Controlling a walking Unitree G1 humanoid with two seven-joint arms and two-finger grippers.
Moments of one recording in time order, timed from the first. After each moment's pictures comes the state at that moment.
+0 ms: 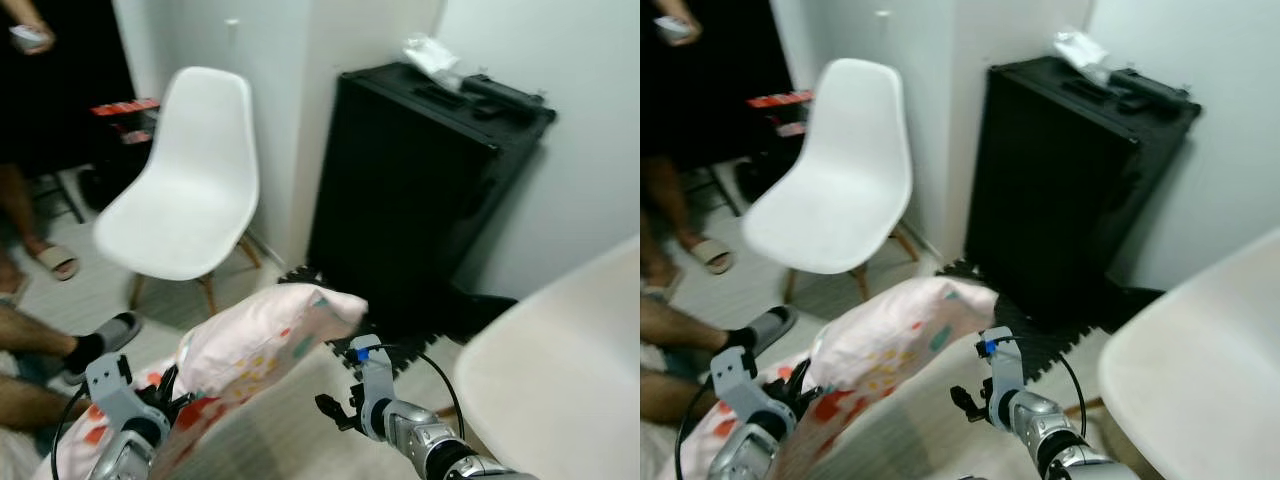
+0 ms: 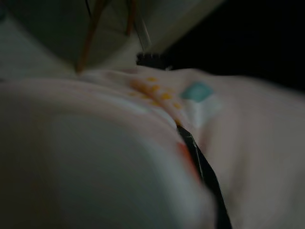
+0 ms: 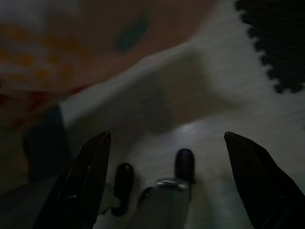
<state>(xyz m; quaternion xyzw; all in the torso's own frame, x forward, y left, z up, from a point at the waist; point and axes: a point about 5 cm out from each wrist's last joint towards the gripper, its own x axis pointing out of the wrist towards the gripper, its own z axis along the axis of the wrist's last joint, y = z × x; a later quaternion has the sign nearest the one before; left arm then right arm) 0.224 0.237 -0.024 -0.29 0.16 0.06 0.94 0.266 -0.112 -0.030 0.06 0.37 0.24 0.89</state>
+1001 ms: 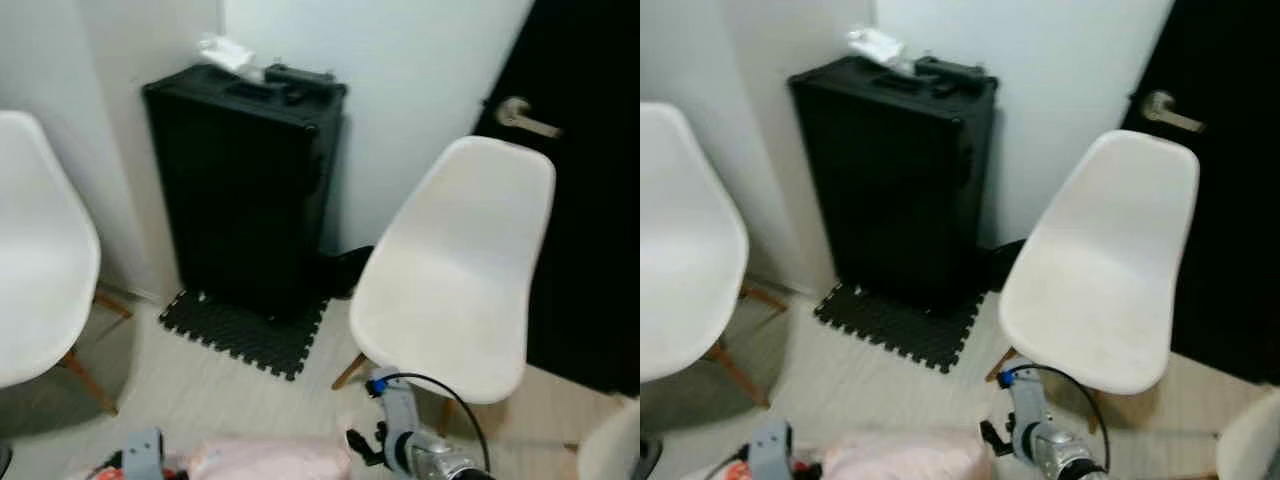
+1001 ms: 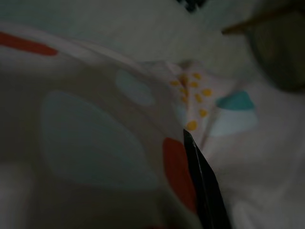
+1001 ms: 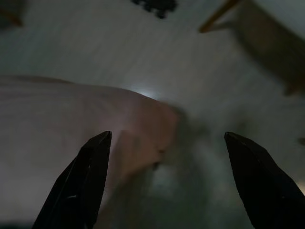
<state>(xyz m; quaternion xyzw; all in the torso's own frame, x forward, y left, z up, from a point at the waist) 0.146 0.193 -0.094 -0.17 0.41 0.08 0.89 0.236 -0.153 -0.055 0.02 0.44 0.16 0.88</state>
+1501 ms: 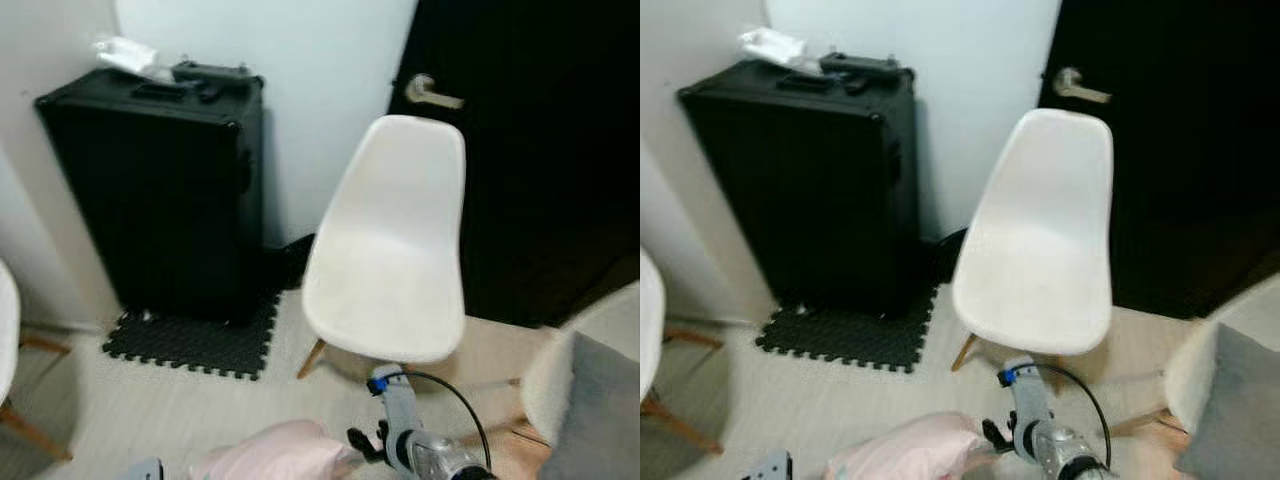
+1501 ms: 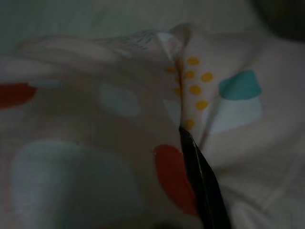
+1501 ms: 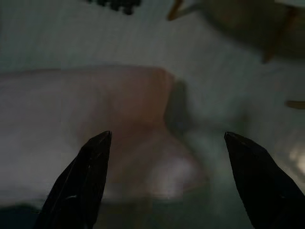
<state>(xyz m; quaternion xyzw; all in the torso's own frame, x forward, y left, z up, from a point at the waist) 0.128 0.195 -0.101 -0.16 0.44 0.11 0.87 0.238 -0.150 -0.055 0.01 0.44 0.16 0.88</state>
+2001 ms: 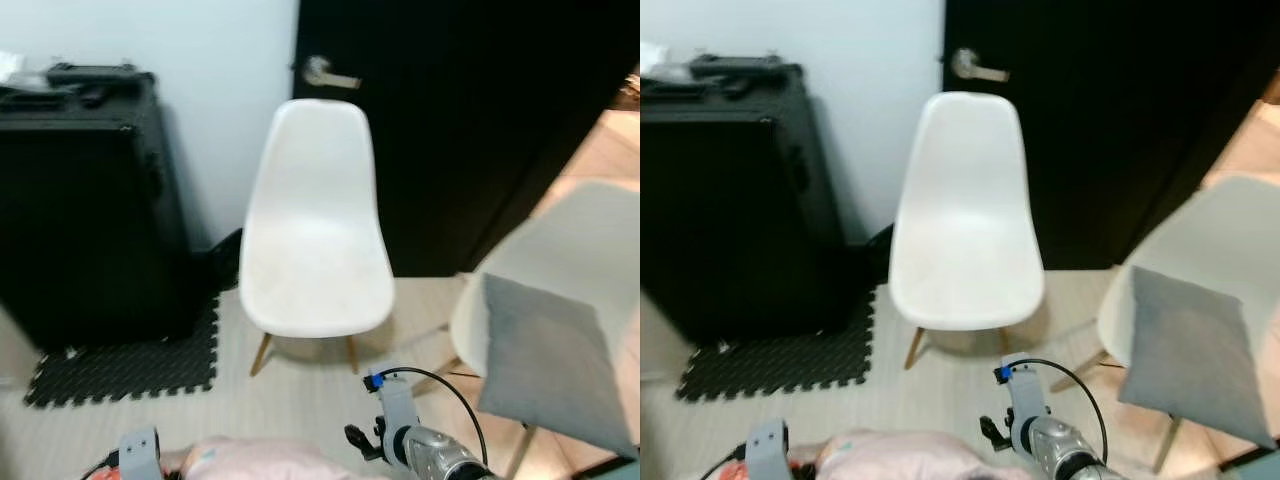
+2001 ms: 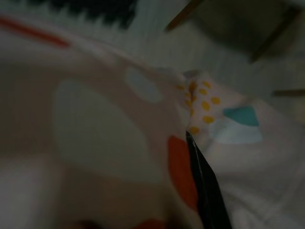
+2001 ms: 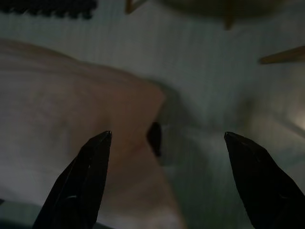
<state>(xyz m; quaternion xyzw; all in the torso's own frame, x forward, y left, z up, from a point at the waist) 0.178 0.210 -0.077 -0.14 0.35 0.12 0.92 0.240 -0.149 -0.053 0.00 0.44 0.17 0.88</state>
